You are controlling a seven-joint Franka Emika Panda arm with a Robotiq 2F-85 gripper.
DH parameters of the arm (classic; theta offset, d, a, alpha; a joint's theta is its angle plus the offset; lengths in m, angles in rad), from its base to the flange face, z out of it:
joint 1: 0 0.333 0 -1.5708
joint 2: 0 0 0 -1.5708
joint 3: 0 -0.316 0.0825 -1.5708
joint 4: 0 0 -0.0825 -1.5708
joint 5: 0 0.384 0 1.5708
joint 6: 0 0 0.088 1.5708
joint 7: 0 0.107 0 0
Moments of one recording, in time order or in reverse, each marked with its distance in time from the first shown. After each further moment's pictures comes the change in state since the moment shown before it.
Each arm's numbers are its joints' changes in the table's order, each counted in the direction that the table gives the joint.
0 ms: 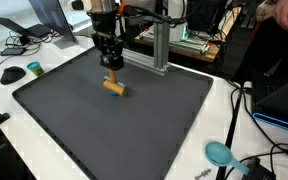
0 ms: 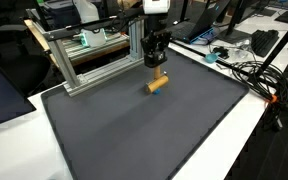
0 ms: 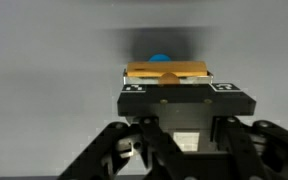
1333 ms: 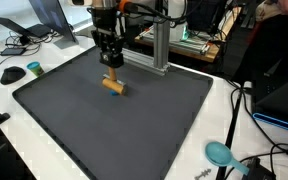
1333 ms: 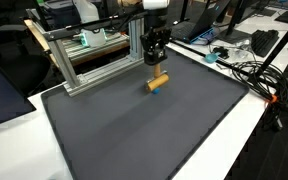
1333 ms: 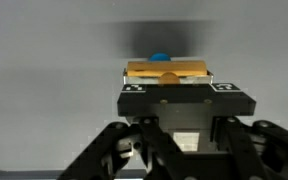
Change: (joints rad) arm -0.006 -0.030 -0.007 -0.020 -0.014 0.008 0.021
